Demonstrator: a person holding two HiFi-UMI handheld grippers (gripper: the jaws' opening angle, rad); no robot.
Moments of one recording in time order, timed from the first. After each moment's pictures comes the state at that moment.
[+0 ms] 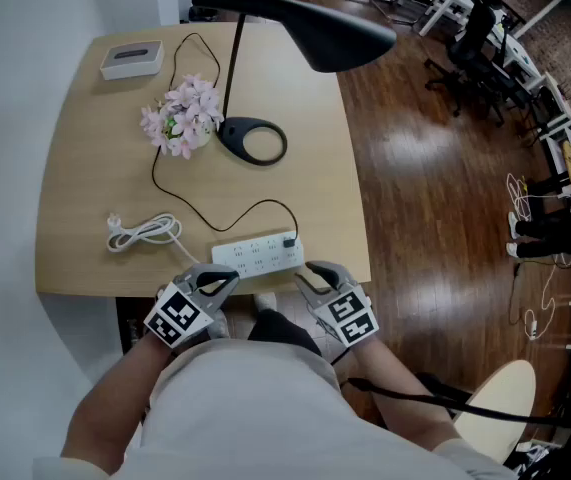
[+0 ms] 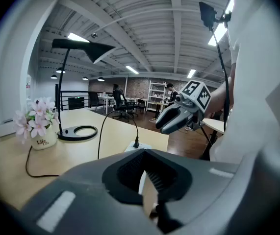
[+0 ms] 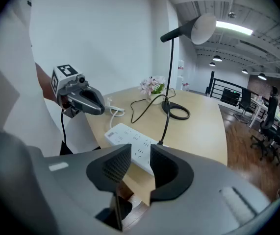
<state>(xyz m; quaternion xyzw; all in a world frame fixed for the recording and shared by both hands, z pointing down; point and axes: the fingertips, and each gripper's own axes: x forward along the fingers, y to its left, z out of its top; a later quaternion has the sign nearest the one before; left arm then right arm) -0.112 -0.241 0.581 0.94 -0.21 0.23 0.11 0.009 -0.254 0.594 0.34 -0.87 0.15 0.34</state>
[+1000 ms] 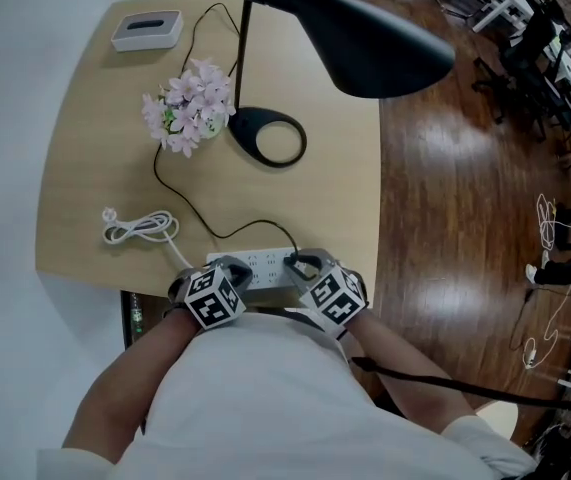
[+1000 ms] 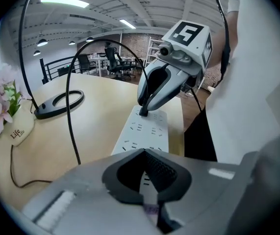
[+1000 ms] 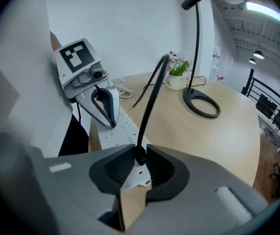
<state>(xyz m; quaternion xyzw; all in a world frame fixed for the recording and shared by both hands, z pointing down) -0.070 -0.289 0.697 0.86 -0.15 0.45 0.17 -0.010 -0.331 0.668 0.16 -0.89 0.12 0.42</state>
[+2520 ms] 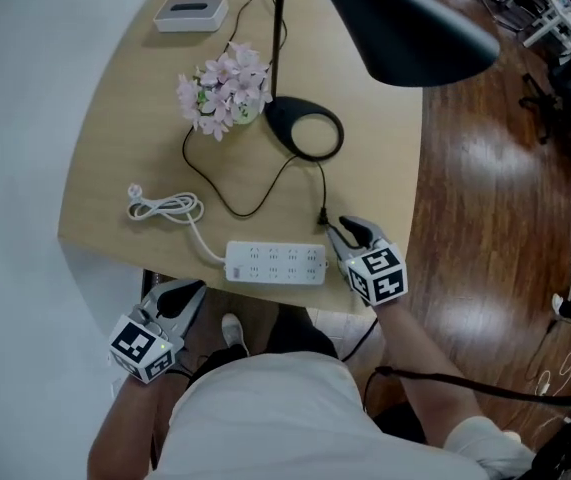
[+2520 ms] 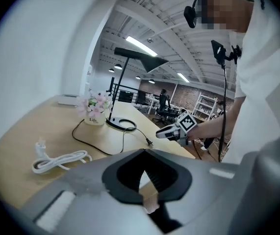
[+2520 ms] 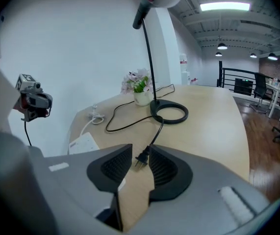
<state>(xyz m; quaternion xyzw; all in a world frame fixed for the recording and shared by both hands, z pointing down) -0.177 -0.250 0.545 0.84 -0.46 0.17 0.26 0.023 -0.421 0.652 0.28 -0.89 0.20 0.29</state>
